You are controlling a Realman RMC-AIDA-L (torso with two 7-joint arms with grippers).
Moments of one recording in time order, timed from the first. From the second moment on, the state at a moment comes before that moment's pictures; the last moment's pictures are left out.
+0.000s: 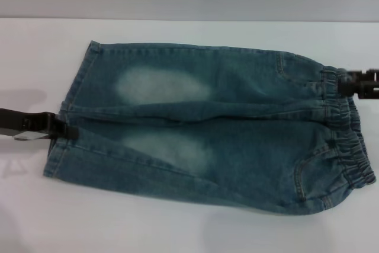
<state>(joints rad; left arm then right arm) -0.61 -1.86 0.75 0.57 2.30 1.49 -2.33 0.52 1.87 -0.66 -0.74 -2.00 -1.70 1.89</state>
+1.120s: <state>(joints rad) -0.63 -1.86 0.76 0.59 2.31 1.51 -2.32 0.66 1.91 -0.76 -0.89 -2.68 -1.74 2.02</state>
